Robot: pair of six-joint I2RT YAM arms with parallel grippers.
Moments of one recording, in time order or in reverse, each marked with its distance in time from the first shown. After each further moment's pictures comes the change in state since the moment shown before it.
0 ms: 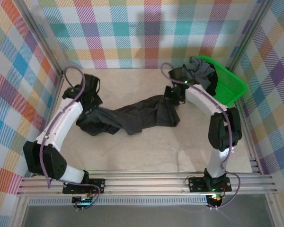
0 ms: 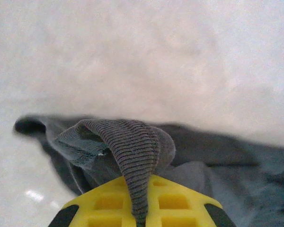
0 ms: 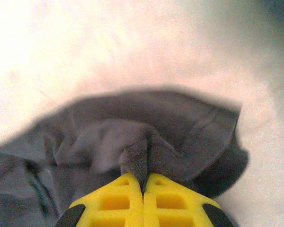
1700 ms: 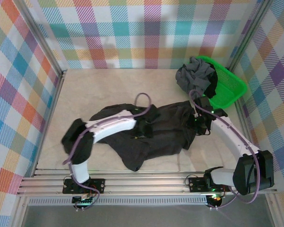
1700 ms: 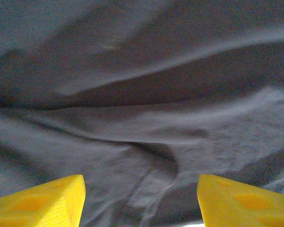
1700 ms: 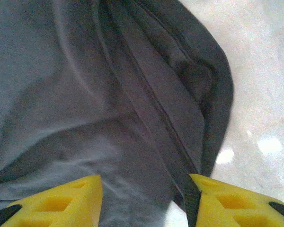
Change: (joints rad) left arm -0.712 0.397 -0.023 0.030 0.193 -0.098; right arm -0.113 -0.575 -0.723 -0.113 -0.118 0.166
